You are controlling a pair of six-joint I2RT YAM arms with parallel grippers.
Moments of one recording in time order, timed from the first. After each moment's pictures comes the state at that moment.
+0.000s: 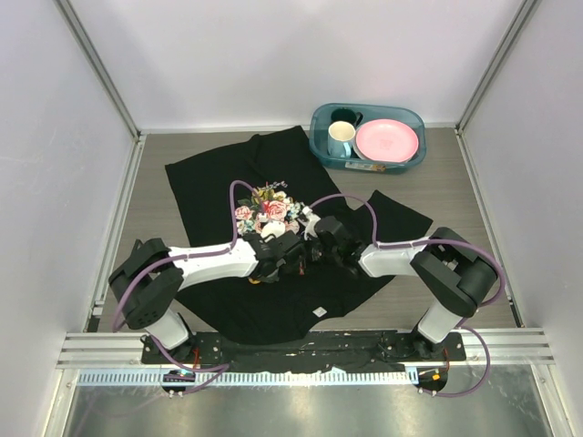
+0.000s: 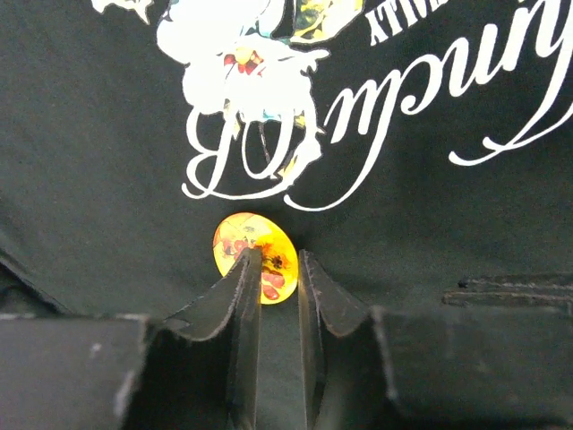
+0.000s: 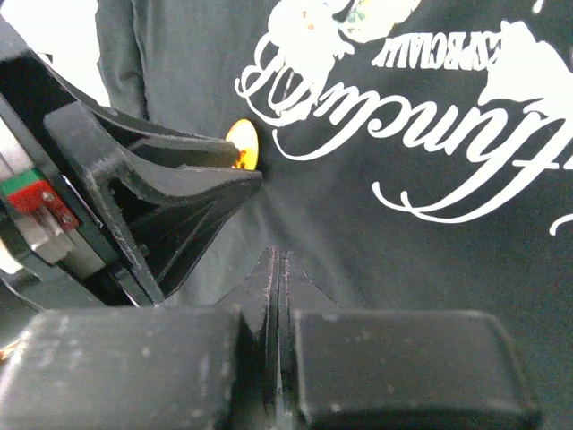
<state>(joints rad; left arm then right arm) -0.97 1.61 0.92 -0.67 -0.47 -0.78 0.81 1.65 0.66 0.37 -0.38 0.71</state>
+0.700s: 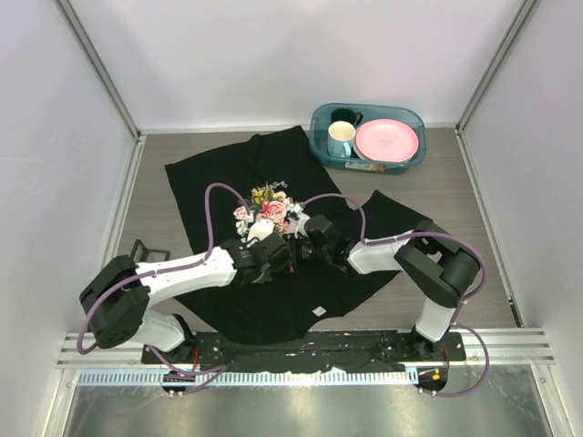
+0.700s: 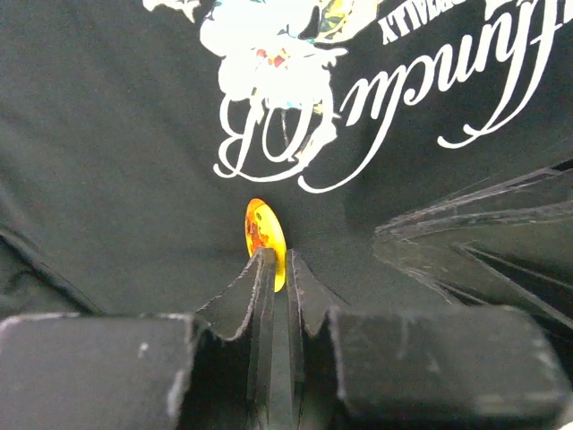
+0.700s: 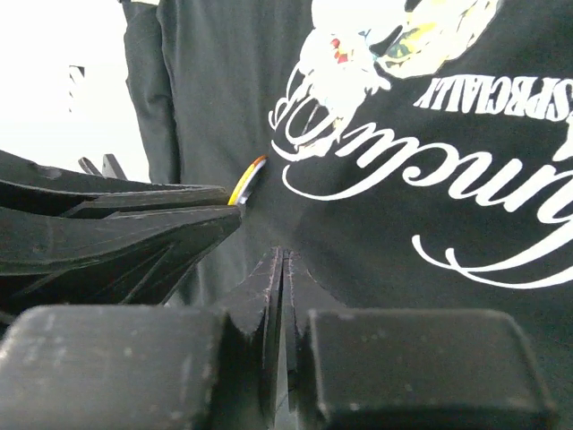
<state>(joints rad) -0.97 1.43 0.83 -0.63 -0.48 -0.80 0.84 1.75 0.74 0.43 -0.40 0.79</state>
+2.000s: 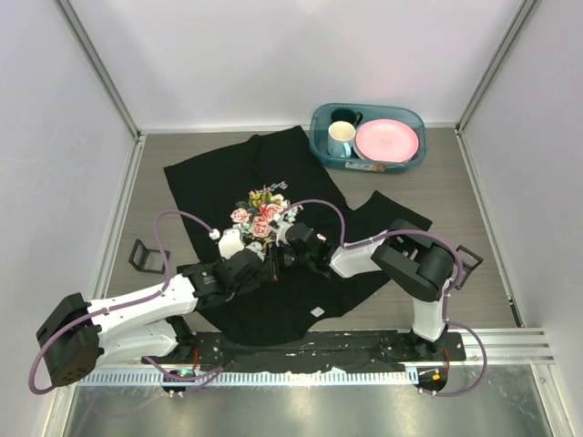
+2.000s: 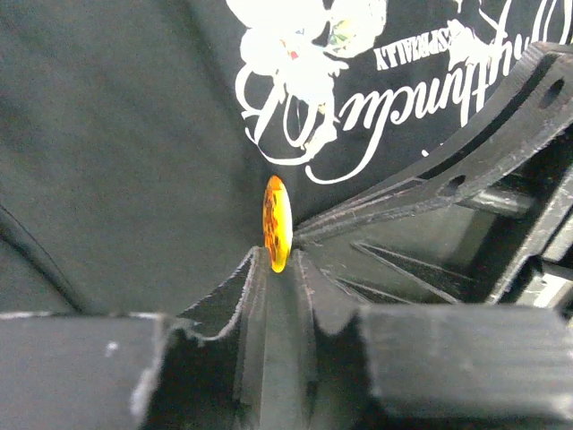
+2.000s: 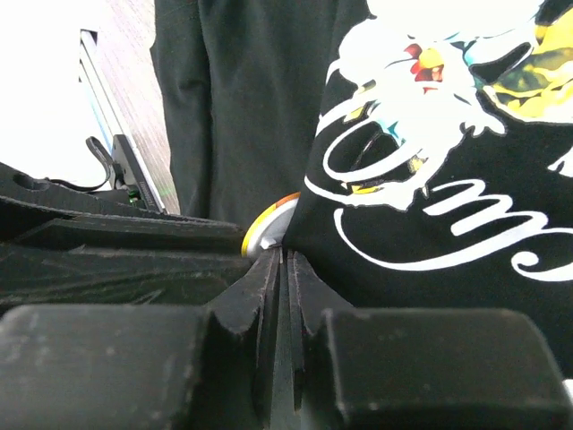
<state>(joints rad) -0.96 1.05 0.52 -0.45 -0.46 -1.02 0.95 1.89 0.84 0.51 -0.40 0.81</state>
